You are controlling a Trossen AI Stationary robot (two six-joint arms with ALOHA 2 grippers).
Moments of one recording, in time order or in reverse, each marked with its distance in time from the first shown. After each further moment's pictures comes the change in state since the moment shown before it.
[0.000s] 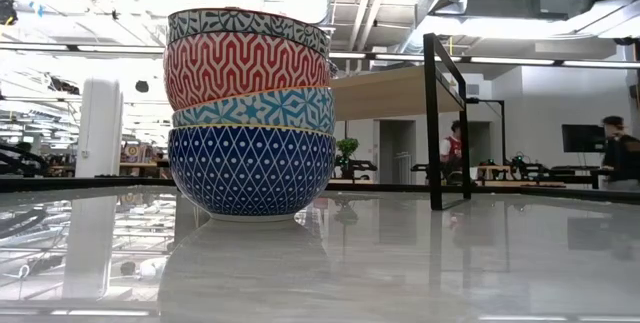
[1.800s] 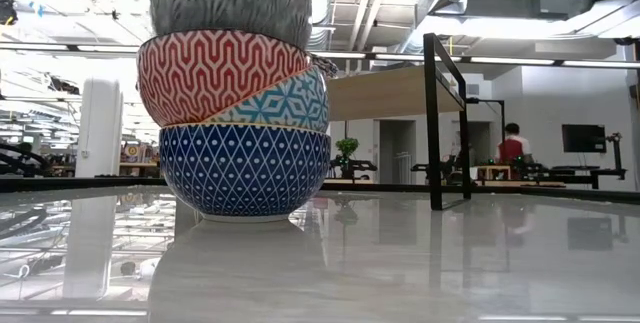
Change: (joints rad) left arm -0.028 0.303 -0.001 -0.096 -0.026 0.020; right arm 0.000 0.018 0.000 0.001 -0.063 0.054
